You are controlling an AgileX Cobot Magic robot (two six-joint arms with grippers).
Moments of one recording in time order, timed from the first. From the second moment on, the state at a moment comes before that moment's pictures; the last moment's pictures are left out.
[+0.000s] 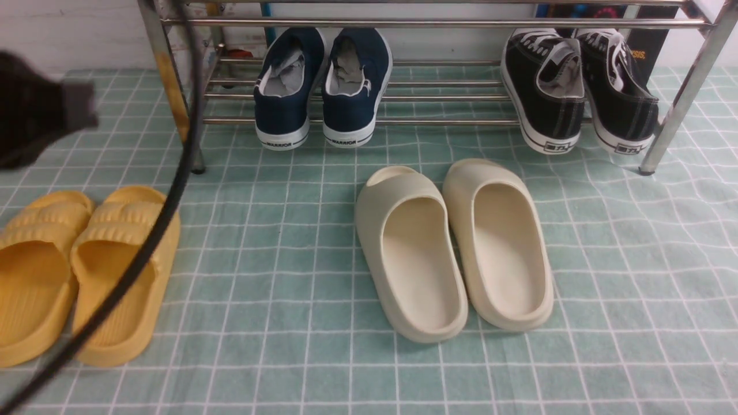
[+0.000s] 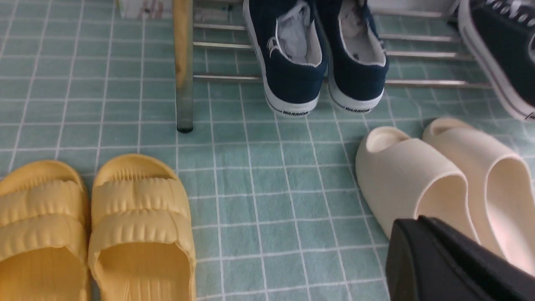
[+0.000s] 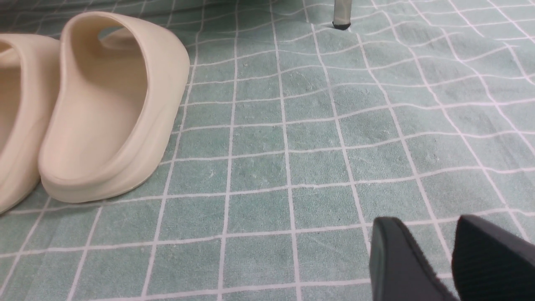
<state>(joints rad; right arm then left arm) -0.03 -0.01 0.02 0.06 0.39 0.08 -0.25 0.75 -0.92 -0.01 0.66 -0.23</state>
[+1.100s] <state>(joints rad) -0.03 -0.01 0.02 0.06 0.39 0.08 -0.17 -0.01 -0.03 -0.10 0.38 -0.16</state>
